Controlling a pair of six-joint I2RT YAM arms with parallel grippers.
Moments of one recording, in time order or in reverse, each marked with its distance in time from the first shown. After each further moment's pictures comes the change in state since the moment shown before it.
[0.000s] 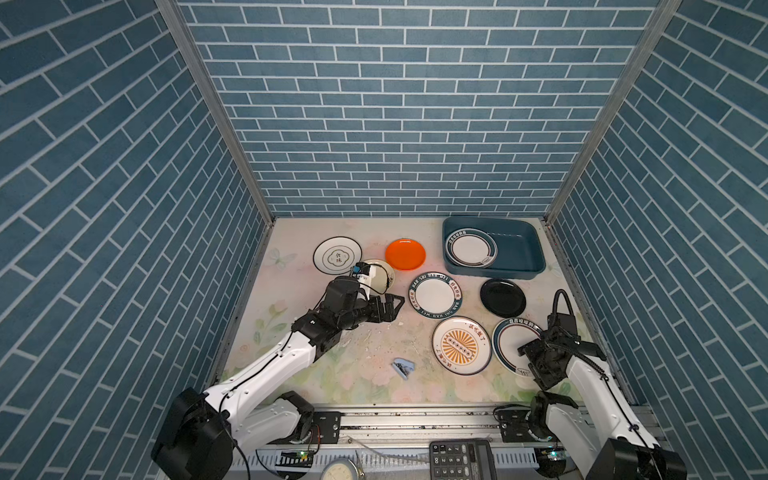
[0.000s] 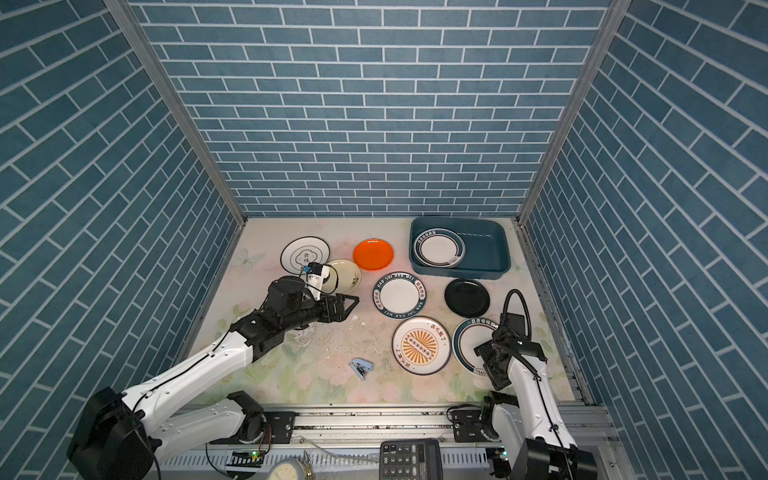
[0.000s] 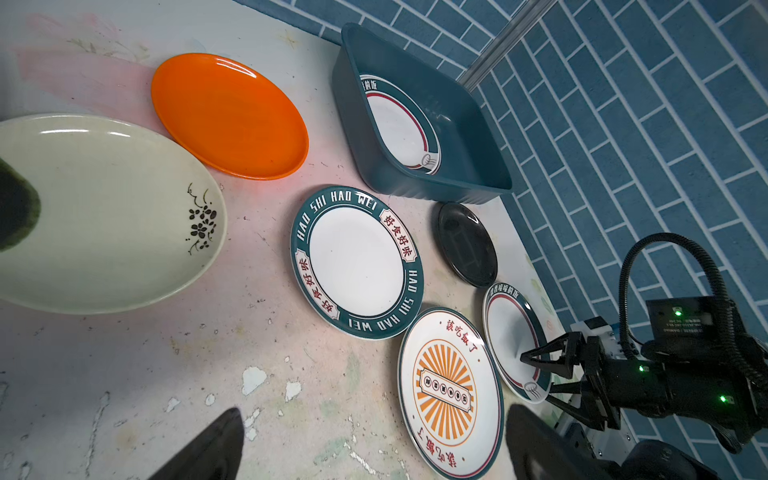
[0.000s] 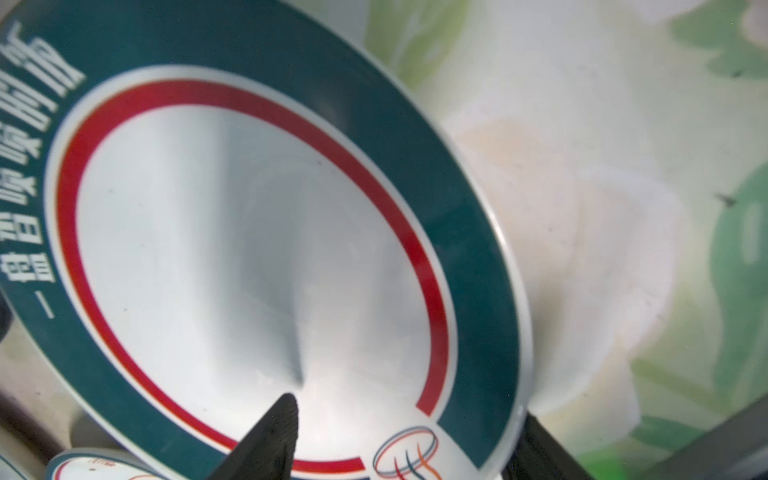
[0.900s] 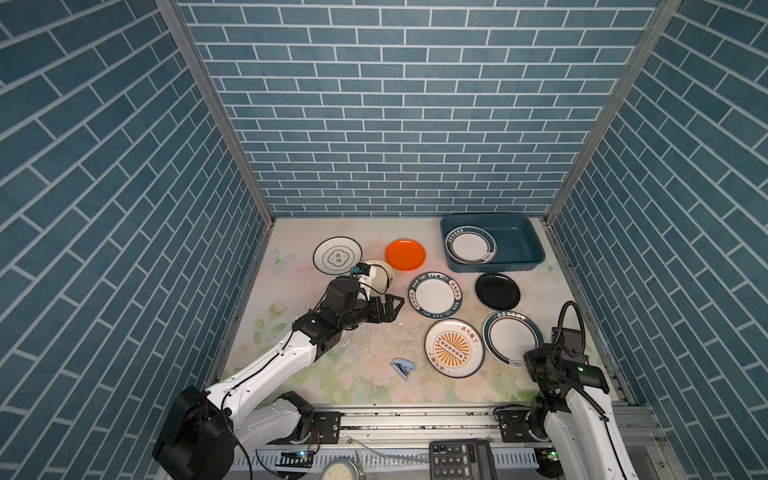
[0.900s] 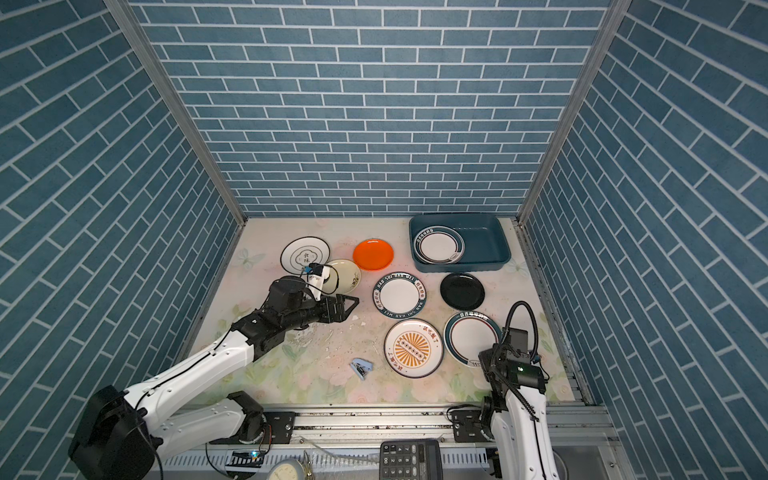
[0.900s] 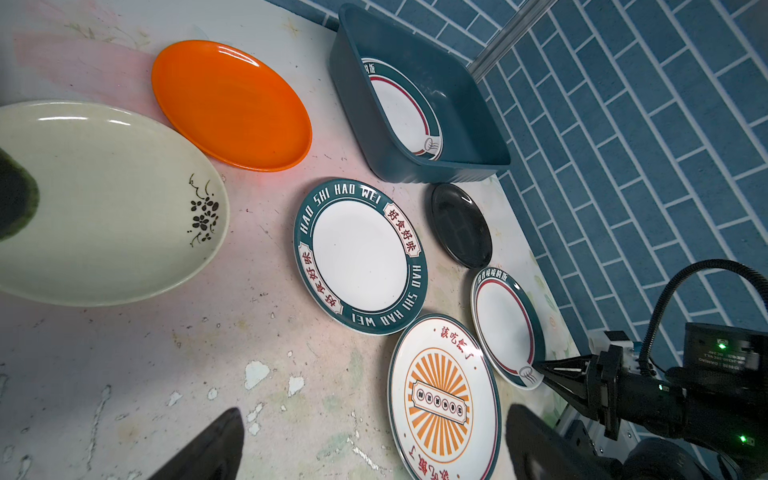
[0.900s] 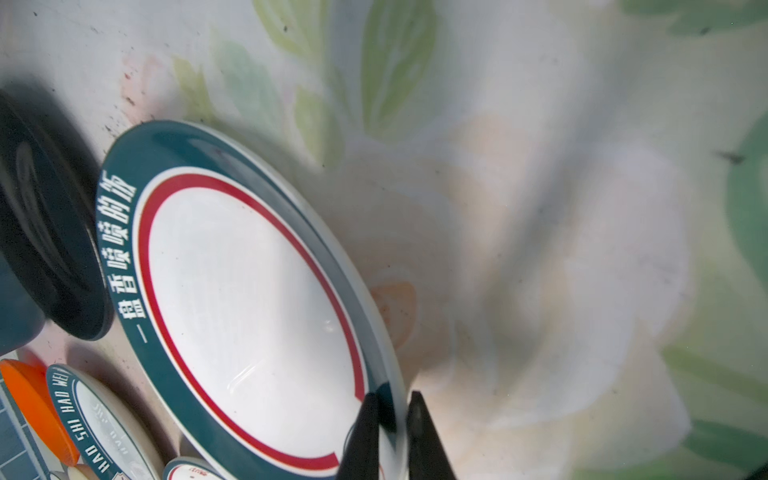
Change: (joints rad) left arm 0.006 0.012 0.000 -0.008 0.009 0.000; right arm -0.004 -0.281 -0.086 -0.010 -0.008 0.126
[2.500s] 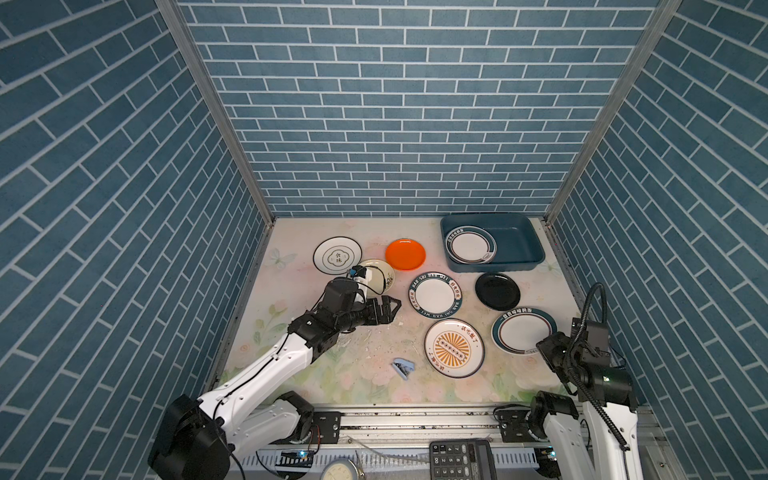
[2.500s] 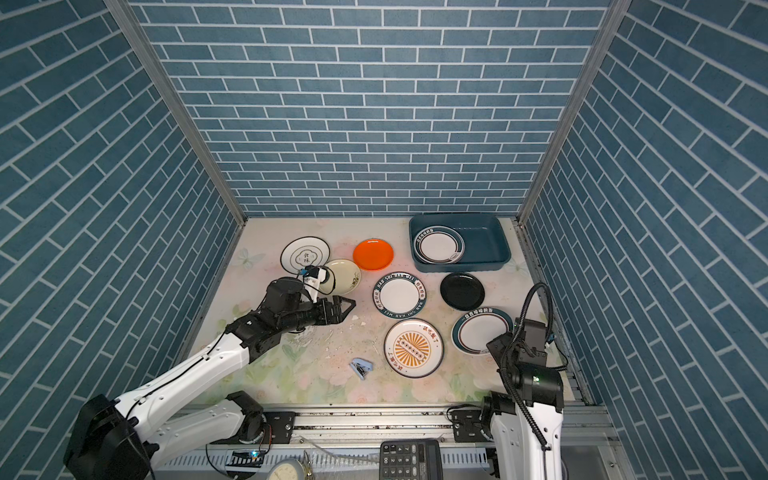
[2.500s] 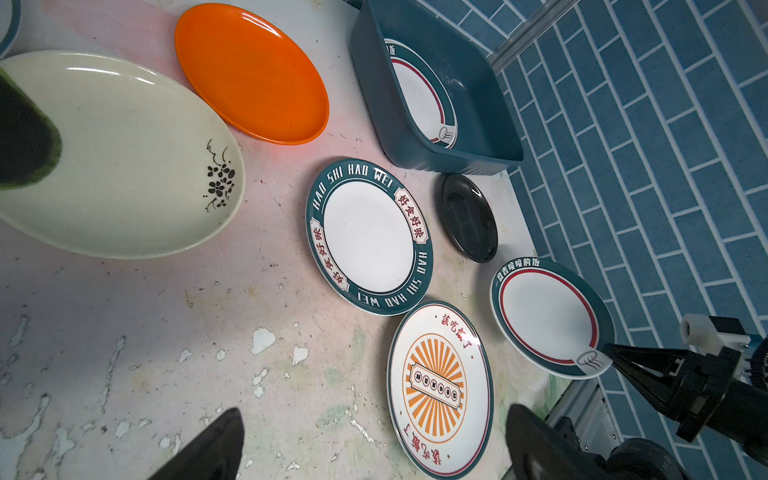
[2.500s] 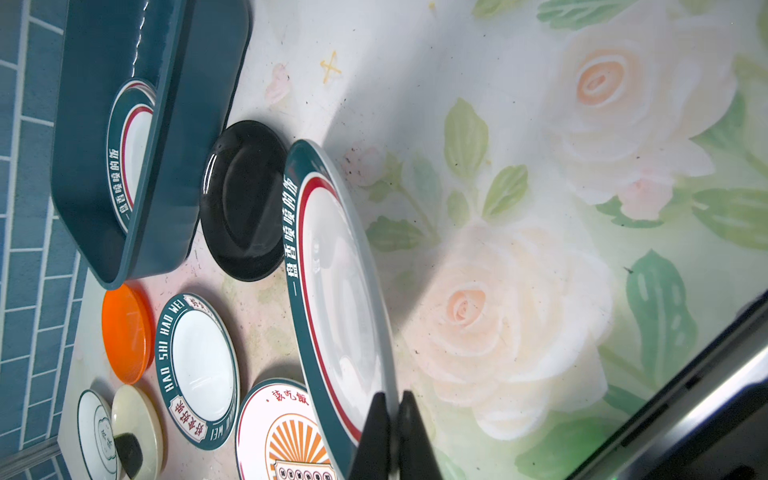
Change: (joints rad) left arm 0.001 -0.044 0.012 -0.105 -0.009 -0.066; right arm 0.000 -0.092 0.304 -0.189 0.051 -0.222
